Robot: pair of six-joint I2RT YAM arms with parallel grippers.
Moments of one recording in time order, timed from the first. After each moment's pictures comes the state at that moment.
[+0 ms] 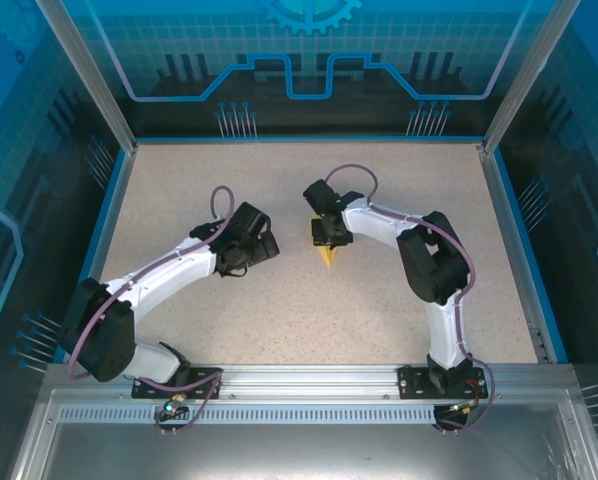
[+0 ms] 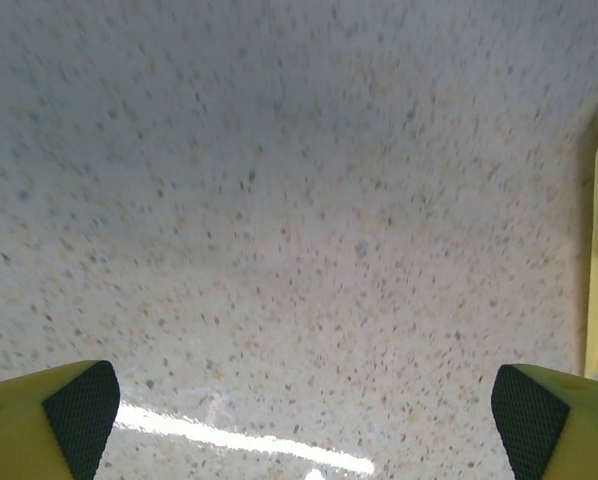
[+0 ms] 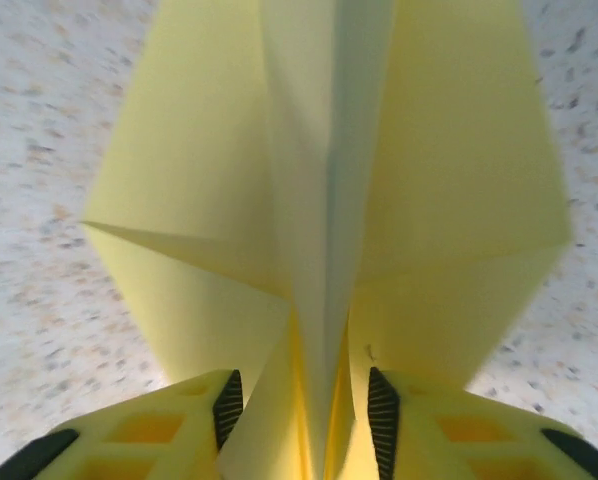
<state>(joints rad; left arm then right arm) -0.52 1.42 1.00 -0.71 -0.20 -0.95 0.61 2.02 1.48 -0.71 0.13 0.57</state>
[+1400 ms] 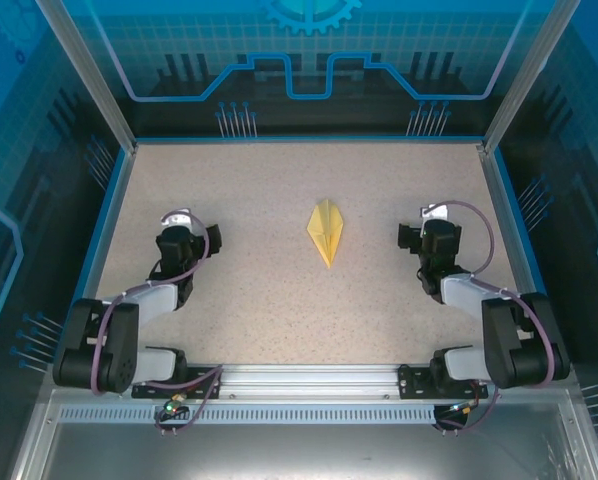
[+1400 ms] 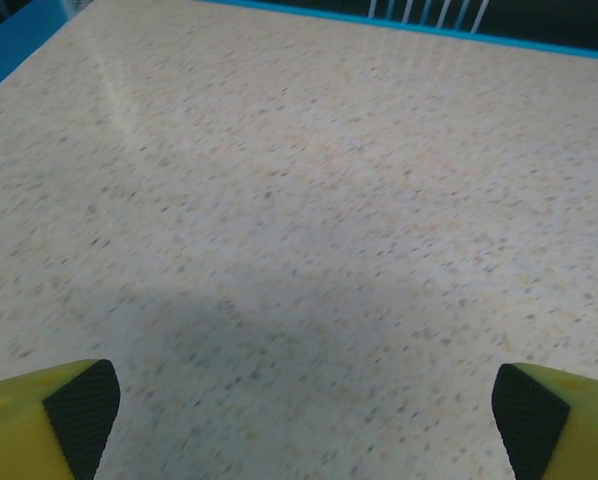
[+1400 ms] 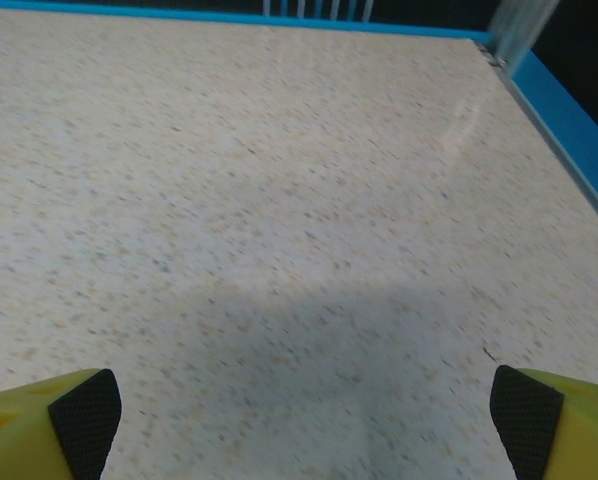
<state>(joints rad) -0.03 1.34 0.37 0.52 -0.18 -0.18 0.11 1.35 0.43 0.45 0.28 0.01</state>
